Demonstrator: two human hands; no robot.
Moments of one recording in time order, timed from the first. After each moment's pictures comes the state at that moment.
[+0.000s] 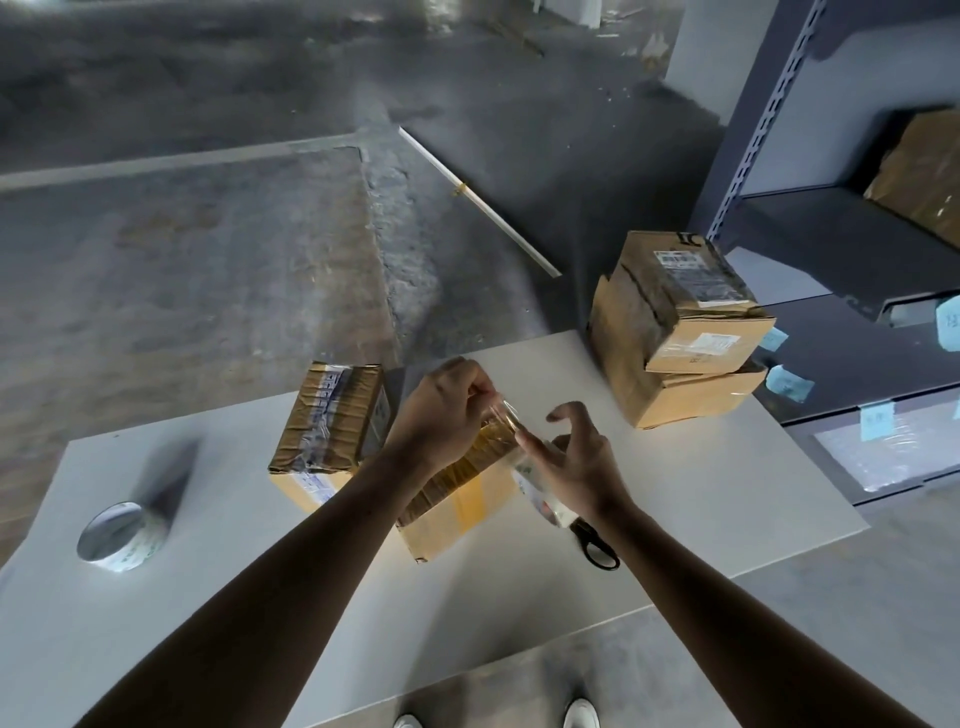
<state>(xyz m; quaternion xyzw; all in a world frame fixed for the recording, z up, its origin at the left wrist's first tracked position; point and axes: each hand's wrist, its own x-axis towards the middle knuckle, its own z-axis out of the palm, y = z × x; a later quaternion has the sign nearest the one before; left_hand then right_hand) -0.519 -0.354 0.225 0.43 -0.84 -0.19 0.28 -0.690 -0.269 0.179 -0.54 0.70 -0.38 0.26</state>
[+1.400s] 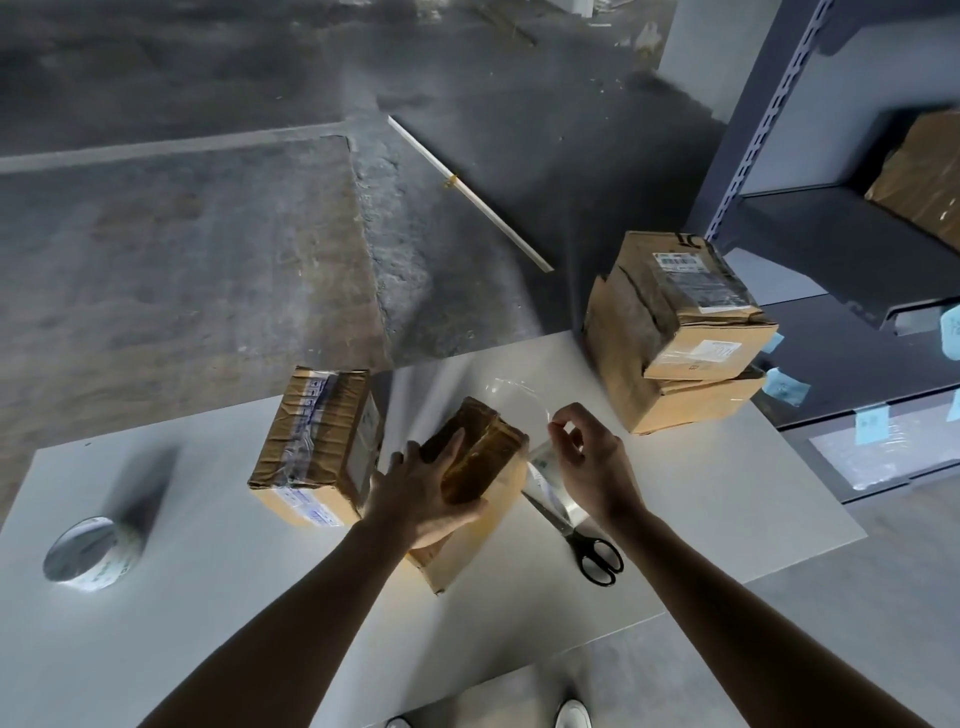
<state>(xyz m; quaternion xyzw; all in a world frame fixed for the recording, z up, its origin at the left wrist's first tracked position) -0.491 -0.346 0.143 0.53 -0.82 -0.18 -0.13 -0.716 -0.289 0.155 -0.59 0.69 -0.40 0.15</state>
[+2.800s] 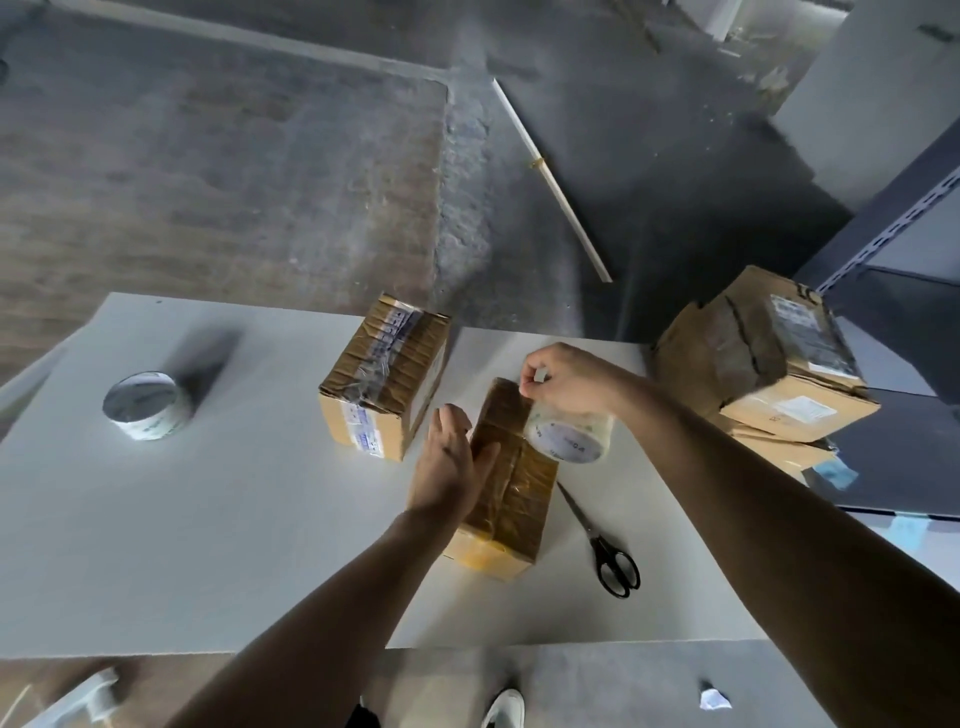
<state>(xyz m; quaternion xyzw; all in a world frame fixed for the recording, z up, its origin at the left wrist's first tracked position) -0.474 -0.305 0.125 0.65 -0.63 -0.32 0.28 -0.636 -0.395 0.225 -0.73 0.63 0.03 0.26</state>
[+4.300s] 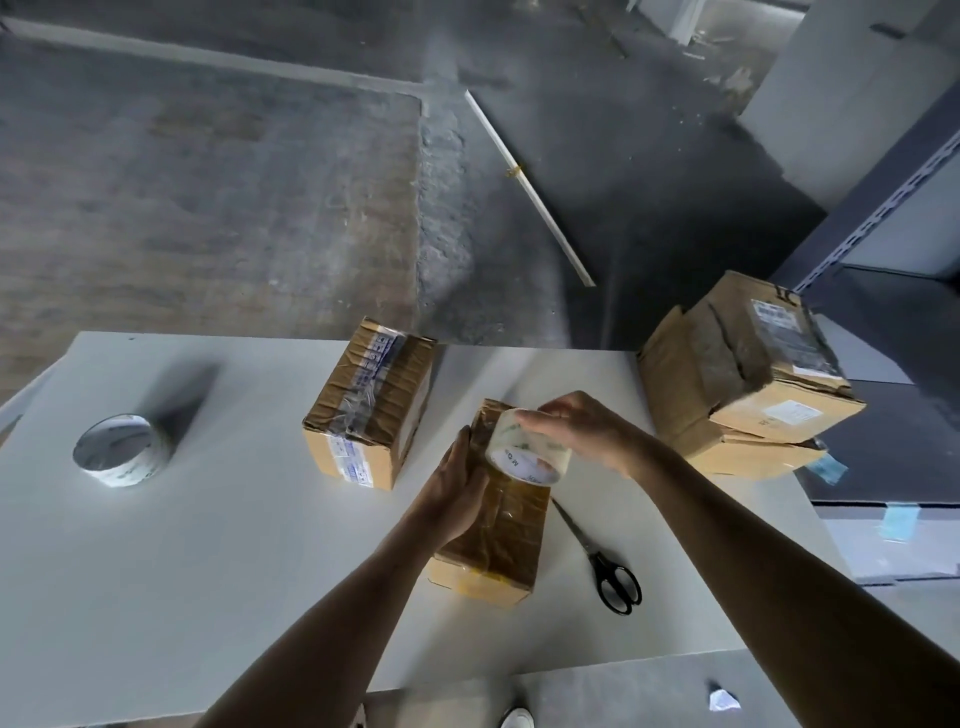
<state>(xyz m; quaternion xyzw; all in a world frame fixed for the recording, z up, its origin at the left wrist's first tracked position) -0.473 -0.327 0.108 0.51 -0.66 -0.48 0.26 -0.660 -0.365 0.210 -0.62 0.64 -0.08 0.45</state>
